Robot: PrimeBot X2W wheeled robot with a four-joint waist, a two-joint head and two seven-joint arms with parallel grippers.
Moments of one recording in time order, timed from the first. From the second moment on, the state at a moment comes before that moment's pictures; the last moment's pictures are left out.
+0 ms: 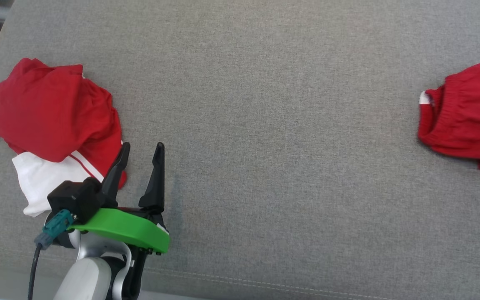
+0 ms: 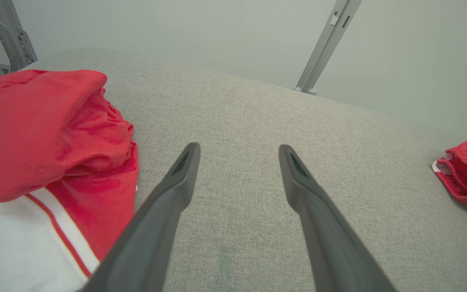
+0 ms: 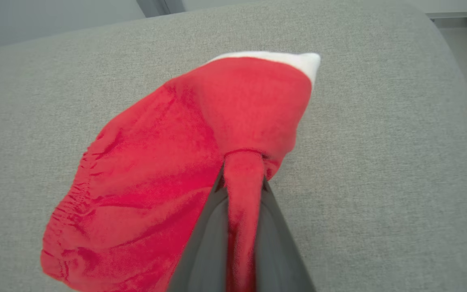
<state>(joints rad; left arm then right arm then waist) -0.12 0.12 -0.32 -0.11 -0.52 0.12 -0.05 -0.55 -0.87 0.49 0.47 1.08 -0.09 0.35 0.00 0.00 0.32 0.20</state>
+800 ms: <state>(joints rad) -0.12 0.10 -0.26 -0.14 -0.54 0.12 -0.05 -0.61 -1.00 0.56 0.59 0.84 -0.12 0.34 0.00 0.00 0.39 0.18</state>
